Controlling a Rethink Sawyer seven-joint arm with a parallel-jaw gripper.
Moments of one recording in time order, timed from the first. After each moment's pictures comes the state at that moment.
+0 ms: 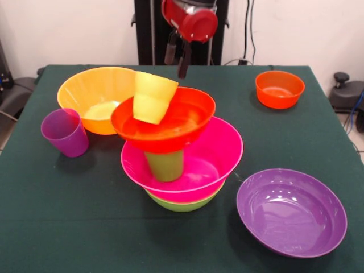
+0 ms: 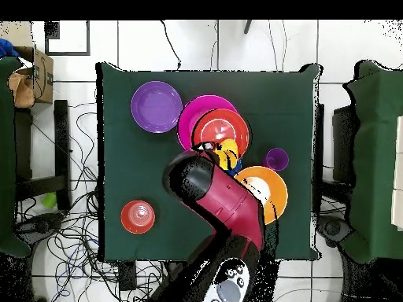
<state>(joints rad) 0.12 -0.63 -0.50 1.77 0.57 0.40 2.26</state>
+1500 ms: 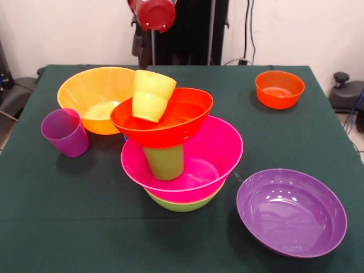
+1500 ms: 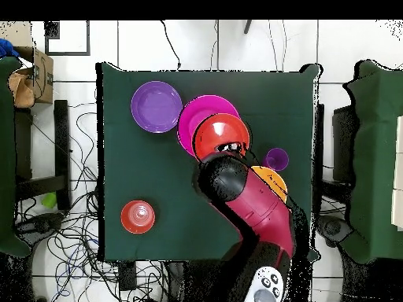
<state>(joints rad) 0.02 -0.65 -0.50 1.76 0.56 0.41 2.26</state>
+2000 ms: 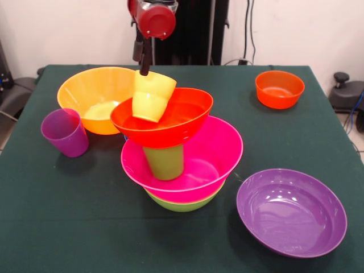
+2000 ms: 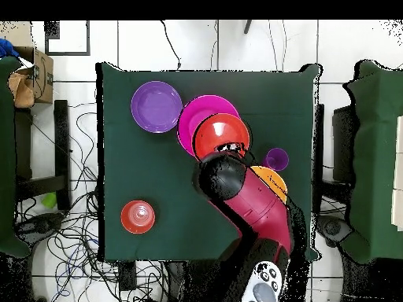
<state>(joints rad) 0.02 -0.64 -0.49 1.76 0.56 0.40 2.26</state>
